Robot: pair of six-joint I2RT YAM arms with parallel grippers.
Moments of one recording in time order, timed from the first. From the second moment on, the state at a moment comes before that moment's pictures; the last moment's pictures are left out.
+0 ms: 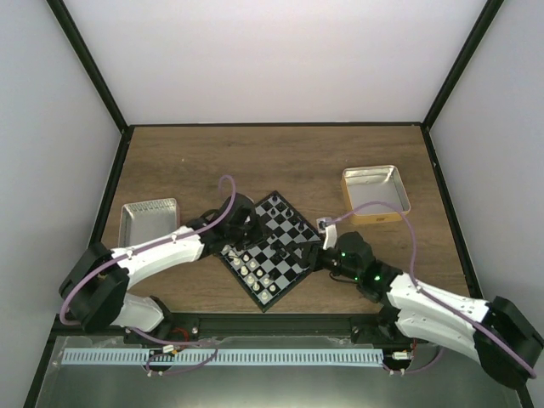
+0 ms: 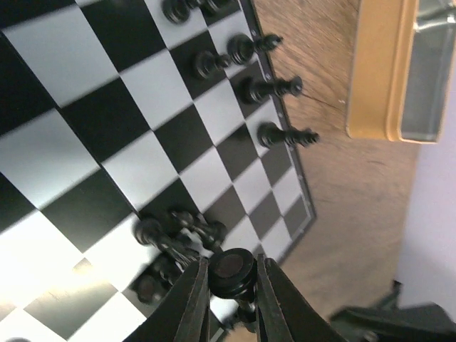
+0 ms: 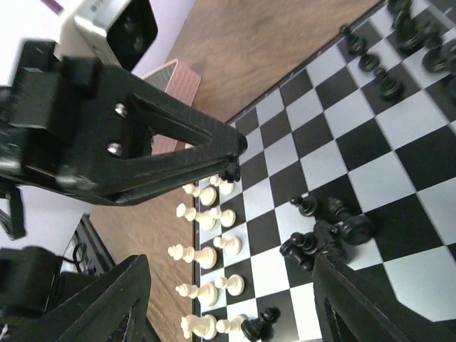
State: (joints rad) left arm -0.79 1.41 0.81 -0.23 0.15 -1.11; right arm 0.81 0.85 0.26 0.25 -0.17 0.78
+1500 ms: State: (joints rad) left arm -0.78 1.37 0.66 0.13 0.41 -1.44; right arm 0.82 1.14 0.43 0.25 -0.21 0.54
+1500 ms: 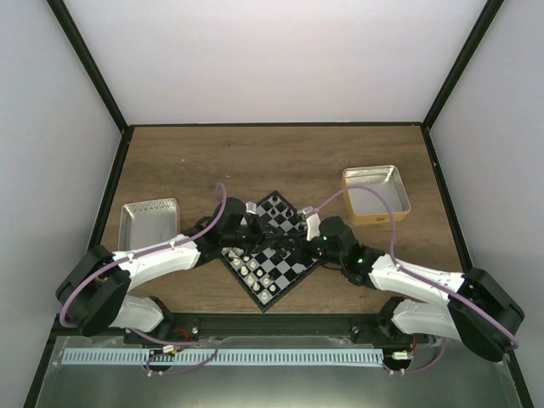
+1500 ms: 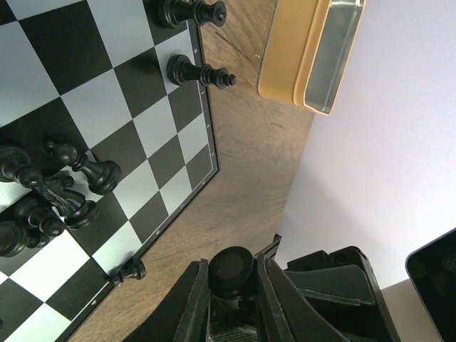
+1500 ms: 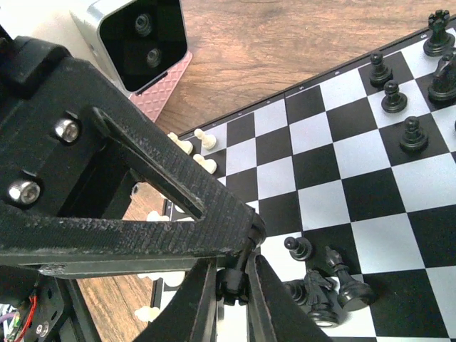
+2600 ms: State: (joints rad) left arm -0.78 1.16 0.77 -0.21 -0.04 -0.67; right arm 0.57 1.46 0.95 -0.86 -0.06 0.53
